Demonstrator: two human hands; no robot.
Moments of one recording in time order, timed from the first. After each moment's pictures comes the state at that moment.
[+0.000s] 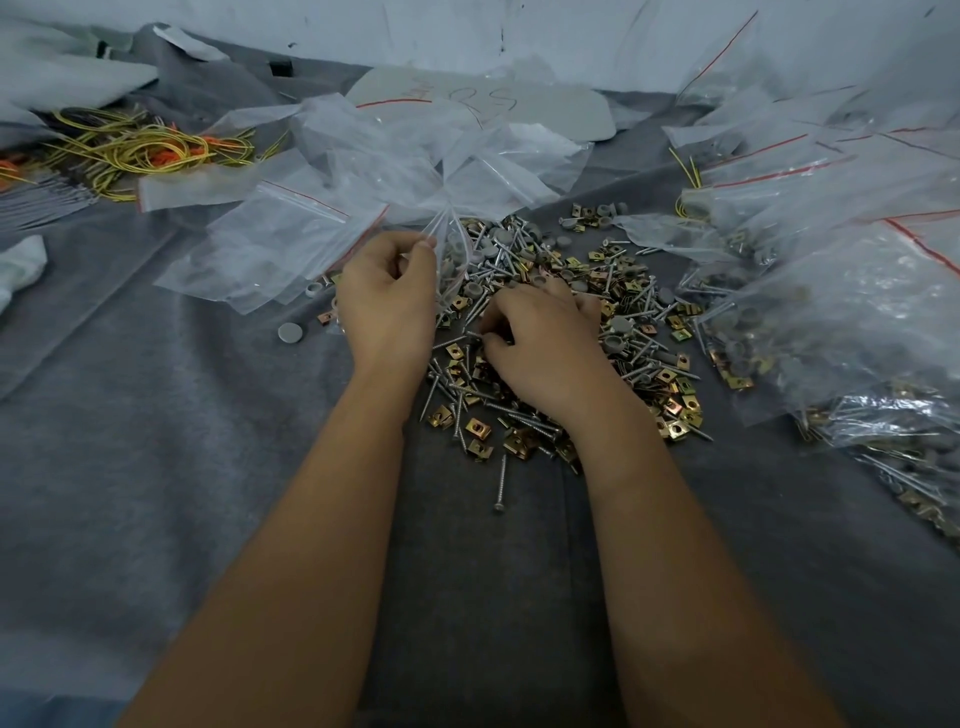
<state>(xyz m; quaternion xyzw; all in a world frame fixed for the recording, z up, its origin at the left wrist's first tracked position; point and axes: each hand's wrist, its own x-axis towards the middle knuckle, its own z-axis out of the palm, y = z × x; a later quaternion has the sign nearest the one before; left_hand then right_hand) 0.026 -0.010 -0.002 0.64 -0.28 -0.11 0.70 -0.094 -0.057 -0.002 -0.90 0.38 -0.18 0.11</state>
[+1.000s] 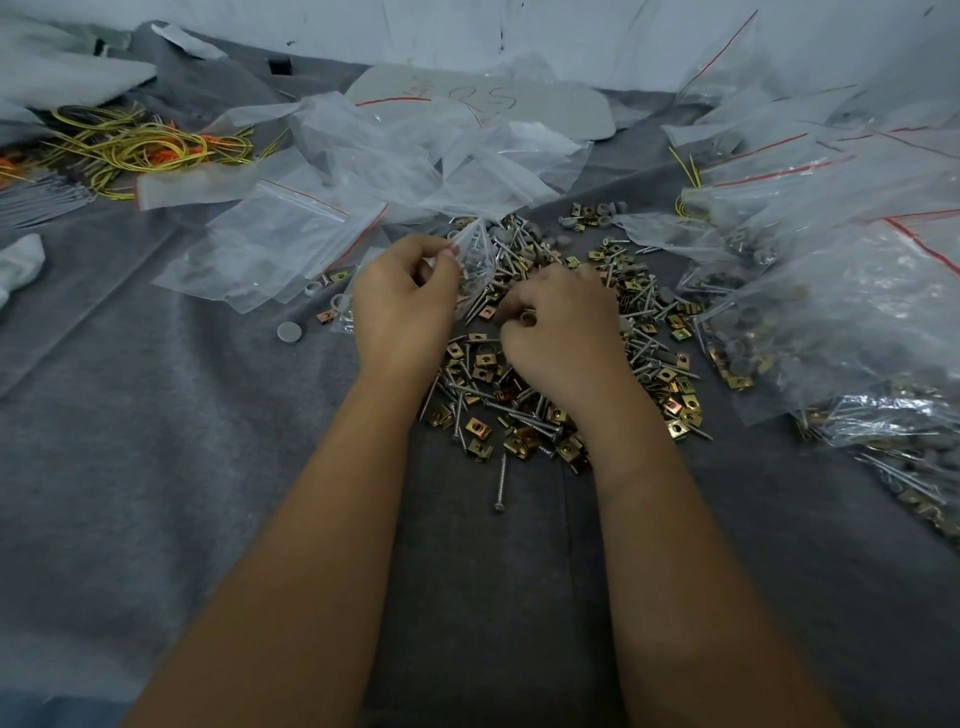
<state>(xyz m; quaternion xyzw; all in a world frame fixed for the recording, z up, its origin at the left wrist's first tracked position) 0.023 -0.009 -0.006 0.67 -0.36 -0.10 0.63 -0.101 -0.058 0.008 -0.87 0.42 -0.23 0.13</state>
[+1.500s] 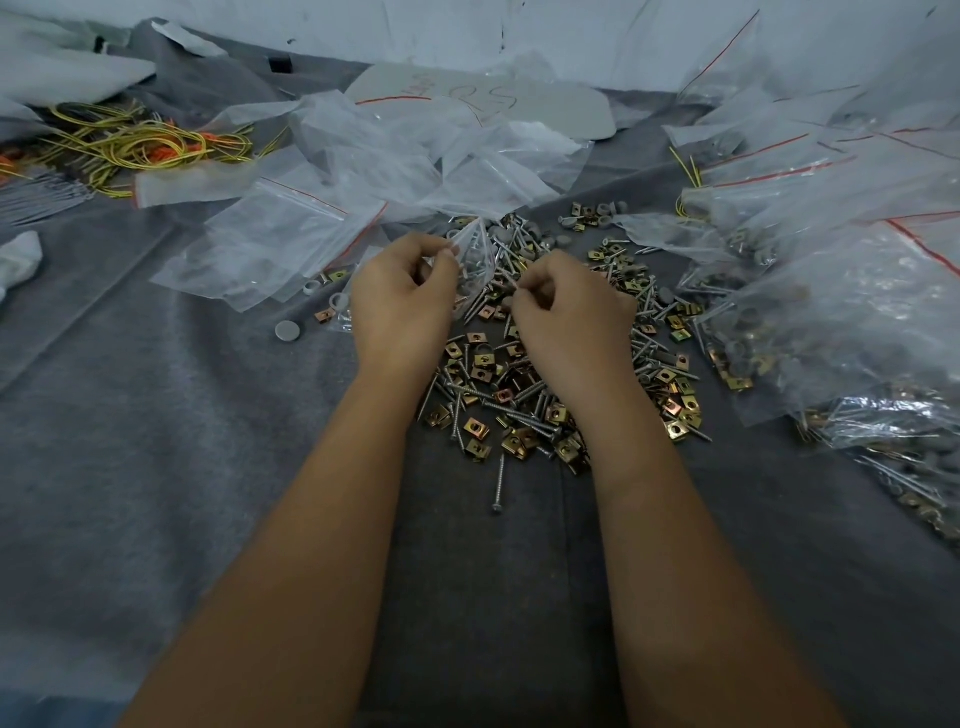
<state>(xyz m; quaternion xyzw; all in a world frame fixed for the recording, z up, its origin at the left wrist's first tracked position) 0.025 -0.011 -0.008 0.68 -0.36 -0.10 0.63 -0.101 -0.055 0.011 -0.80 0.46 -0.32 0.21</state>
